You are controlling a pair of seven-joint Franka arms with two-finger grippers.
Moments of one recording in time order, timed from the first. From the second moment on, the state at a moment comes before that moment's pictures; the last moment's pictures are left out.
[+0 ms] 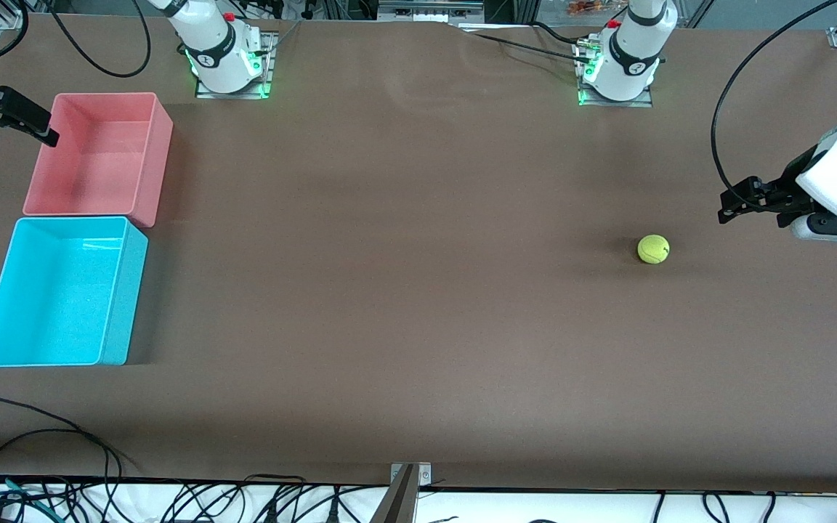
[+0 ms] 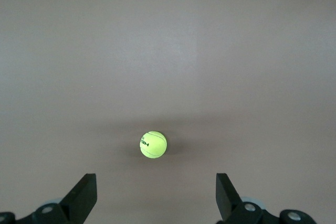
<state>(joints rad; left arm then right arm) 0.01 0.05 0.00 -1.70 -0.03 1.75 0.04 -0.04 -0.06 0.02 -1.56 0.00 1.47 0.06</state>
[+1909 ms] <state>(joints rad) 0.01 0.05 0.00 -1.70 -0.03 1.75 0.04 -0.04 -0.03 0.04 -1.56 0.00 1.47 0.06</state>
